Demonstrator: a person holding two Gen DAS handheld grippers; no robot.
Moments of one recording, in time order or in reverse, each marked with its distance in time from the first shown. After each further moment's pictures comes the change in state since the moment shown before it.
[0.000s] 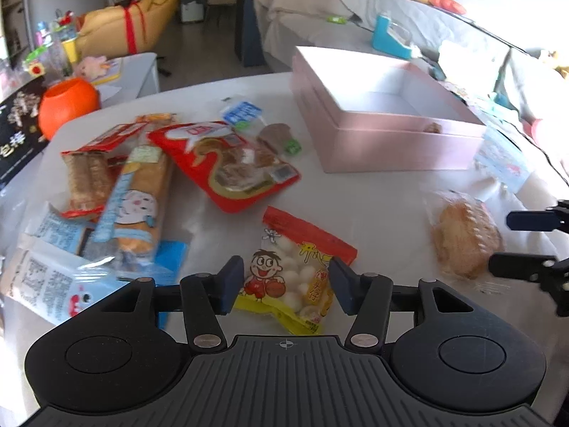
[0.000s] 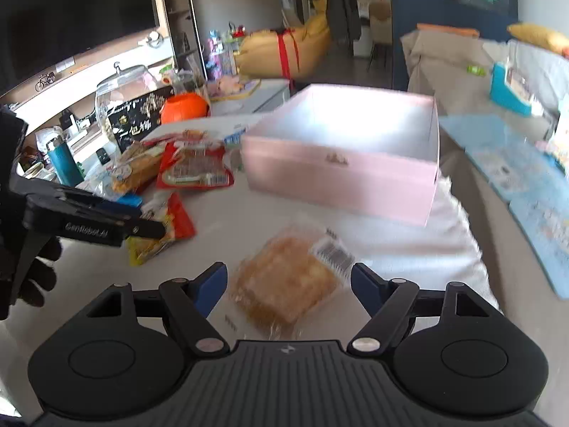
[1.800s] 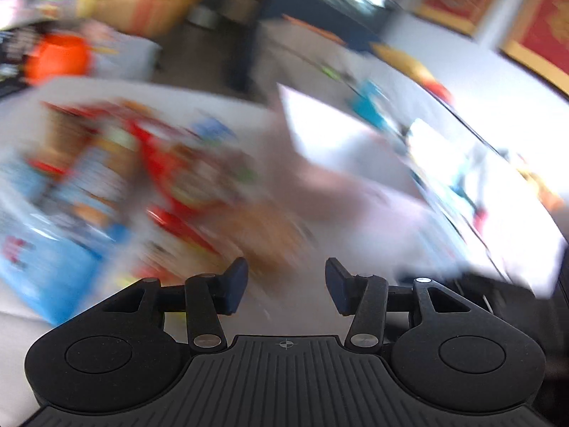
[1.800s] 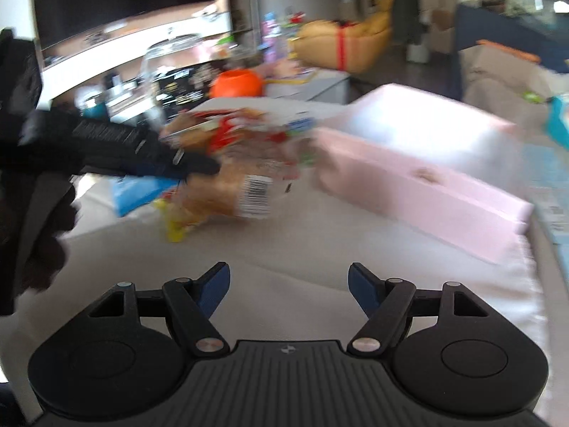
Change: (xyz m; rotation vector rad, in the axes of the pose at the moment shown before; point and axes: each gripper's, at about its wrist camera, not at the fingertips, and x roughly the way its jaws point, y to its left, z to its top) left arm -0.018 -0.003 -0.009 -0.272 -0.124 -0.246; right arm 0.022 0.028 0.012 -0.166 -0.005 0.052
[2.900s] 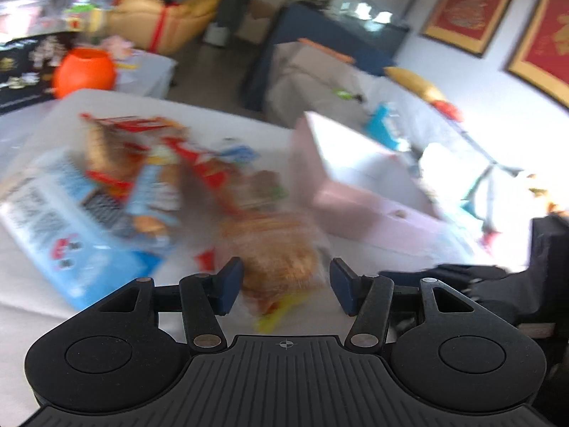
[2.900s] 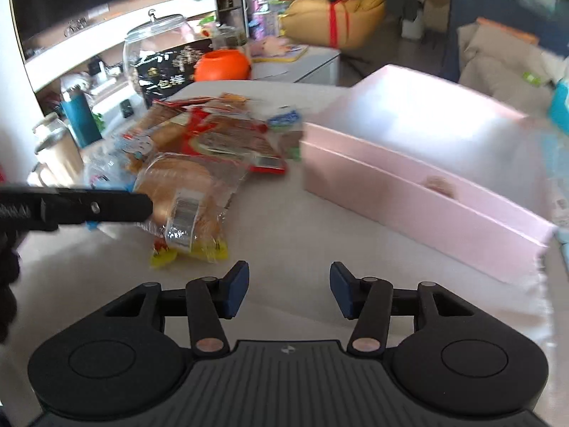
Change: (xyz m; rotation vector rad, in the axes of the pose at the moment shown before) left arm -0.023 0.027 -0.001 -0.039 -0.108 0.040; right arm 0.041 0.003 0.026 0.005 0.097 0.030
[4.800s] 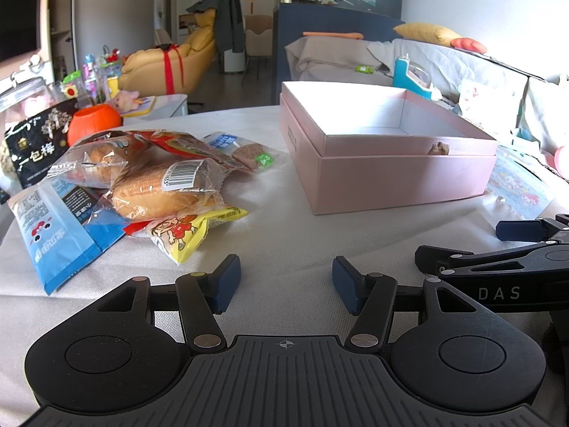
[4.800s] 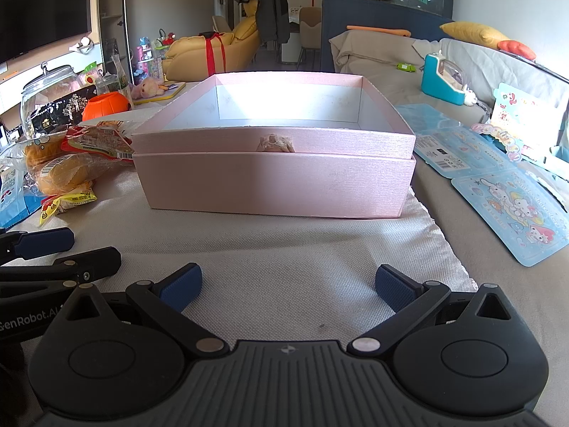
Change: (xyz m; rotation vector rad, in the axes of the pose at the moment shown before) left arm 0.064 -0.089 -0.061 0.298 -0.034 0.327; right arm -0.024 -0.037 -0.073 0.240 -0.138 -0.340
